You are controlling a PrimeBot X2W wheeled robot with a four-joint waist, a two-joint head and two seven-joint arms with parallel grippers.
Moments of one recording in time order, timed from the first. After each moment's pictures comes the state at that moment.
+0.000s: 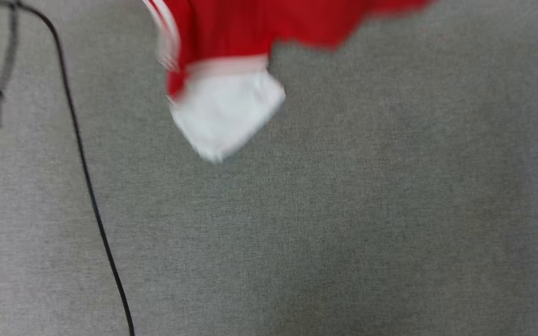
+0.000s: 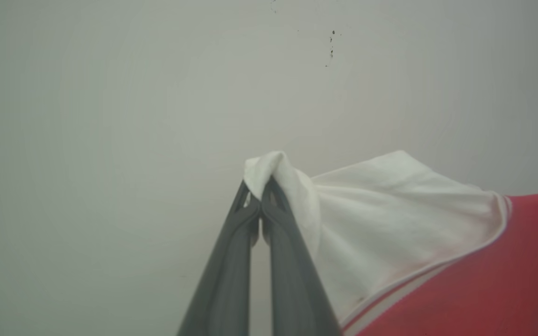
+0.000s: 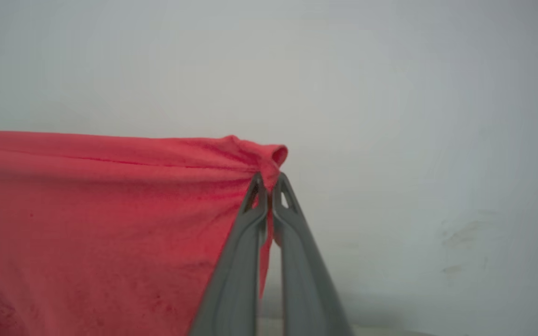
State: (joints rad) left arm -1.34 0.41 -0.15 0.69 -0.48 -0.13 -0.17; right arm -1.32 -0.24 -0.06 0.57 0.23 0.13 0.27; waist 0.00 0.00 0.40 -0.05
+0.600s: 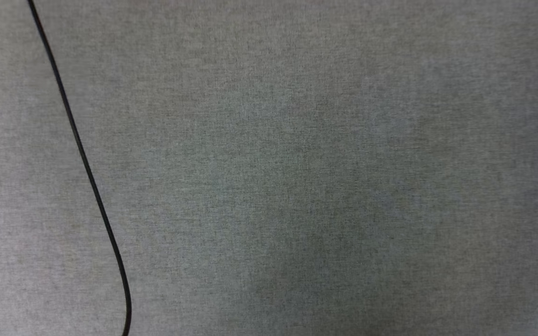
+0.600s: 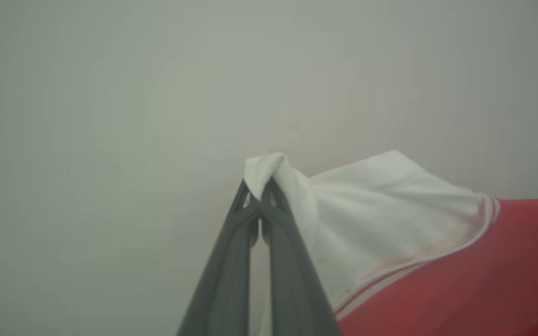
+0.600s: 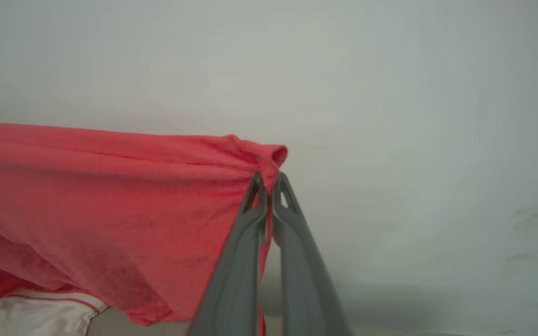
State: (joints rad) left arm -1.58 0.44 -0.25 0.82 -0.58 -0.13 -0.14; right arm -1.51 -0.25 -0.03 0.69 0.22 0.13 0.18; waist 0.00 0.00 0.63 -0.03
